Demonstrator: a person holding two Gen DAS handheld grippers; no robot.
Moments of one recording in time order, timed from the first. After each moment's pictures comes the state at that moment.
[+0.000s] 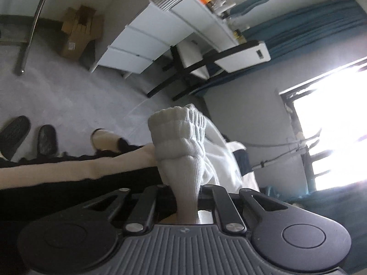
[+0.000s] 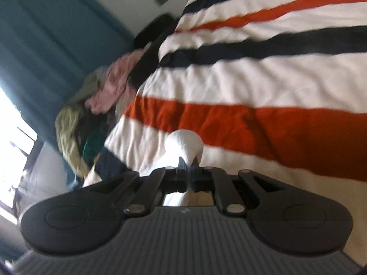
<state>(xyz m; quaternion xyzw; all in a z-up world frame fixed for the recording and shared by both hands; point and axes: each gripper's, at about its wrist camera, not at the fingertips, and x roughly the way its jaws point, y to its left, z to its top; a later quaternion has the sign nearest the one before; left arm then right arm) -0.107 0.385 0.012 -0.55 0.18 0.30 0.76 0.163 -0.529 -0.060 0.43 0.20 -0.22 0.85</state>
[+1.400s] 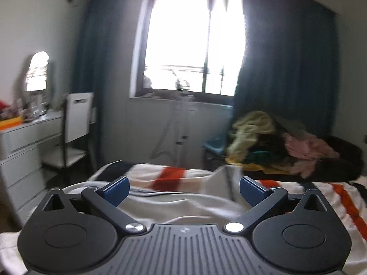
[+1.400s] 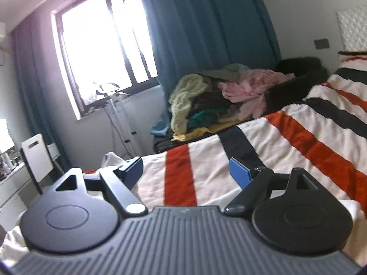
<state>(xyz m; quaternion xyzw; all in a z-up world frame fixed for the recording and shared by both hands) 0.012 0.038 0.111 -0.04 0.14 0.08 0.99 0.104 -0.362 0.042 0.16 0.15 0.08 0.97</state>
